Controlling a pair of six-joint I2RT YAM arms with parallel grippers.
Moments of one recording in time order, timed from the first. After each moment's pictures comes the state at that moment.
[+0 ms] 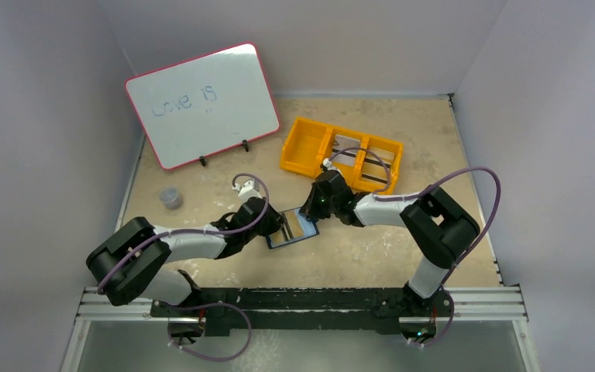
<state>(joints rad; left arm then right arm) -0.81 1.40 0.43 0.32 -0.24 -1.07 0.72 1.72 0.78 0.14 -0.01 0.88</state>
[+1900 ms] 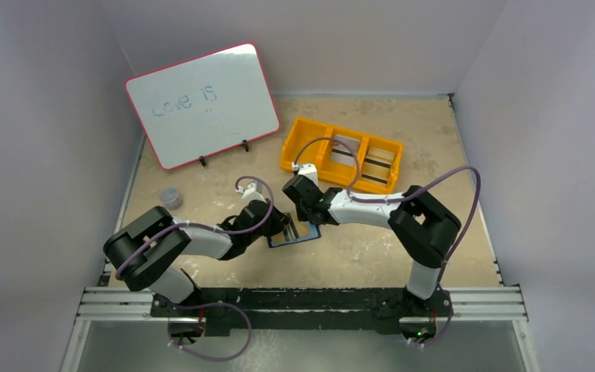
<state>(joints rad) -0.81 1.53 0.39 0.55 -0.20 -1.10 0.92 1.82 1.04 -0.26 0.37 0.60</state>
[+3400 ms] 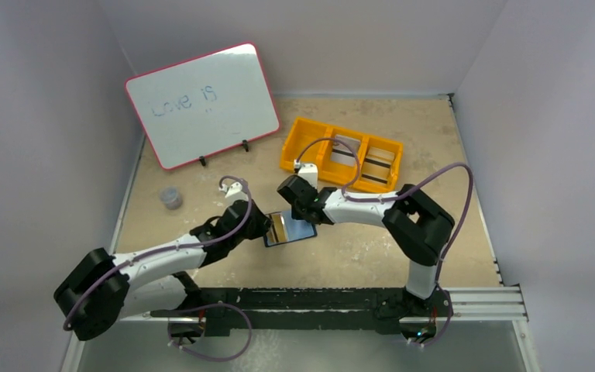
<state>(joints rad) -0.79 1.12 0.39 0.08 -0.27 -0.99 0.95 1.86 1.10 -0.30 0.45 0.77</state>
